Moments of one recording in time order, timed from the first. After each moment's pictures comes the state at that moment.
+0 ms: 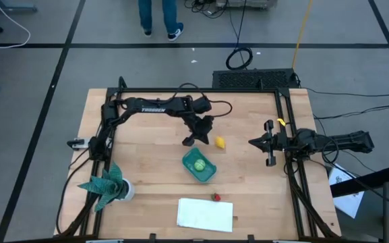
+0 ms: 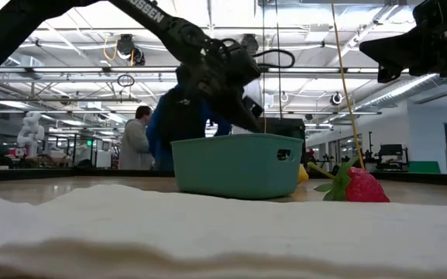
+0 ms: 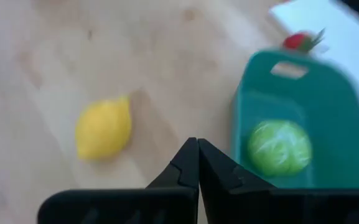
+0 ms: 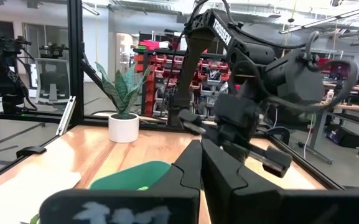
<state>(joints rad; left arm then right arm) 0.31 2.10 1.58 -0.56 0.72 0.72 0.08 0.14 0.02 0.25 0.09 -0.09</state>
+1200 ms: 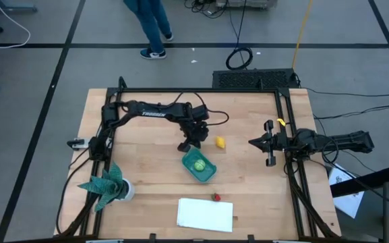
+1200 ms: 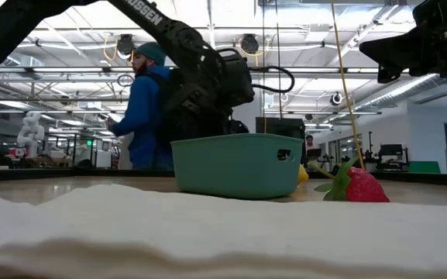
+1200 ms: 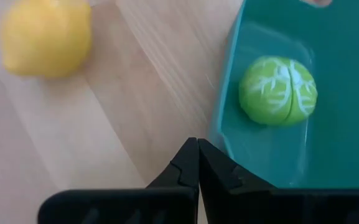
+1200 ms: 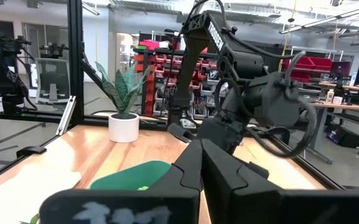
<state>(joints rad) 0.27 2.10 1.51 -0.66 0.57 0.68 0.08 0.14 0.02 0.25 0.09 -0.09</state>
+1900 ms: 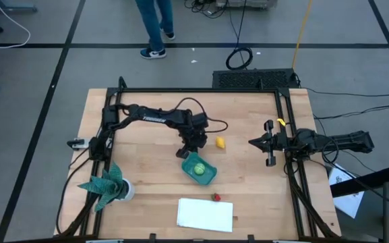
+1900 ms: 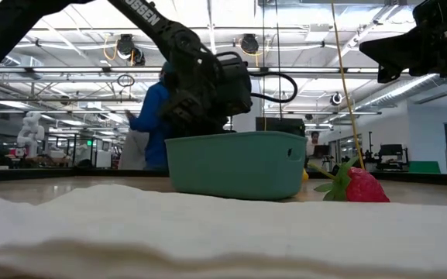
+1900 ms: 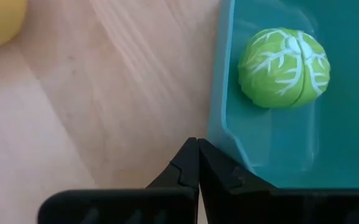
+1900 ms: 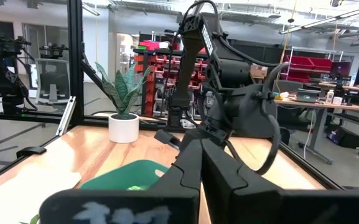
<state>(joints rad) 0.22 2.10 1.45 -0.64 0.54 0.62 0.08 0.14 0.02 0.25 0.09 -0.09</state>
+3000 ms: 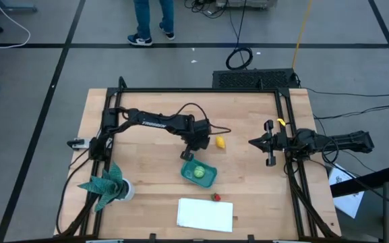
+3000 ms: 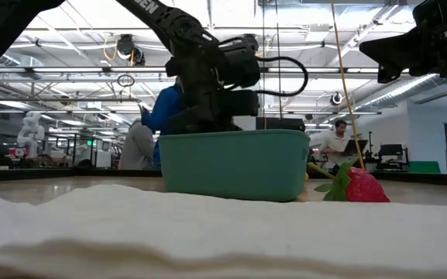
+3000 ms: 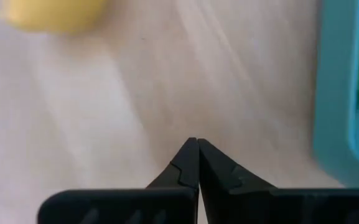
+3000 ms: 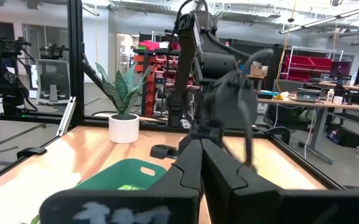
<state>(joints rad) 0.14 2.08 1.48 -0.62 0.18 0.51 0.08 0.14 0.02 0.25 0.09 -0.09</state>
